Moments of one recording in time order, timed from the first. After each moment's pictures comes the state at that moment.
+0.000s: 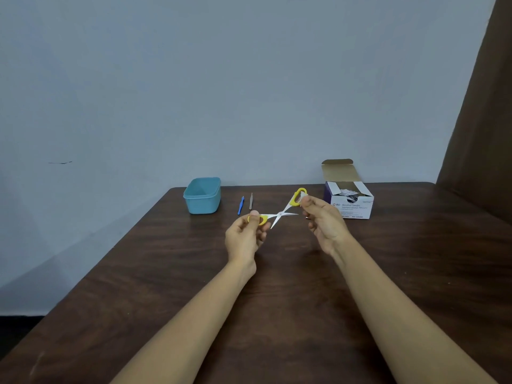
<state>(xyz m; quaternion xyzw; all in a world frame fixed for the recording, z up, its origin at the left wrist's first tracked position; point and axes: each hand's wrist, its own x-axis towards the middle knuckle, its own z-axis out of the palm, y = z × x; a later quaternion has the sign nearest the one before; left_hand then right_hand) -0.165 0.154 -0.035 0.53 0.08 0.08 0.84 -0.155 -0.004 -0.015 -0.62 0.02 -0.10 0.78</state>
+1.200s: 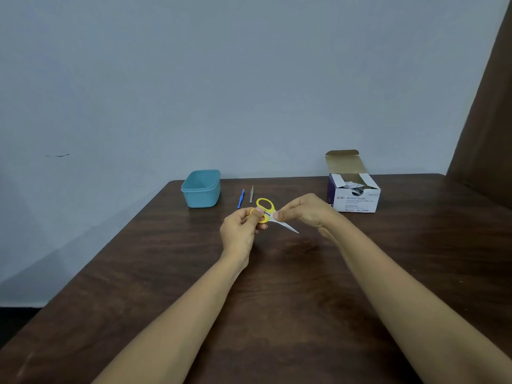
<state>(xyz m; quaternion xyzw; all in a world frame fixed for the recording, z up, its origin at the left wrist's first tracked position) -0.144 0.163 -0.049 0.67 0.01 0.15 0.73 -0.142 0.006 0.005 -0.84 -0.05 0.04 0.54</state>
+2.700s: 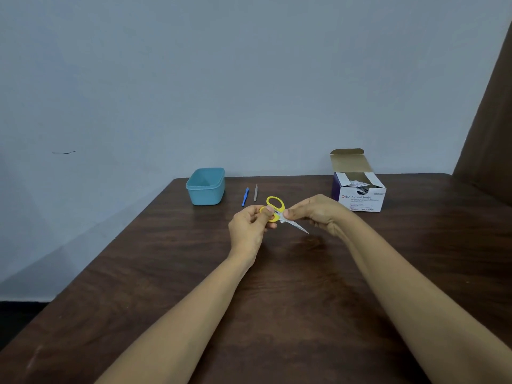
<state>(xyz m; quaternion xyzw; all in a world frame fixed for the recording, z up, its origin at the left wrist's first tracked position) -0.152 0.159 -0.046 0.69 -0.04 0.15 0.71 -0.130 -0.004 -0.003 -0.80 -0.03 0.08 0.60</state>
